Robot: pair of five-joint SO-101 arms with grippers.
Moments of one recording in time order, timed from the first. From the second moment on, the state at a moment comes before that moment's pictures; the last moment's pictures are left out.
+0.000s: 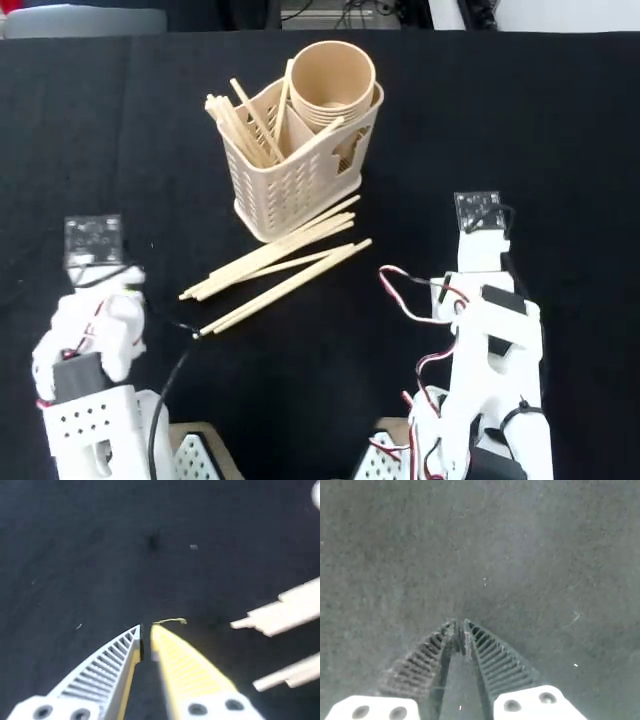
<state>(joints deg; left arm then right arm) -21.5 -82.3 78.1 62.6 -16.8 20.1 -34.4 71.5 39.0 20.1</state>
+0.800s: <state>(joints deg) 5.3 -15.2 37.4 72.5 -46.0 20.0 -34.4 71.5 39.1 18.2</state>
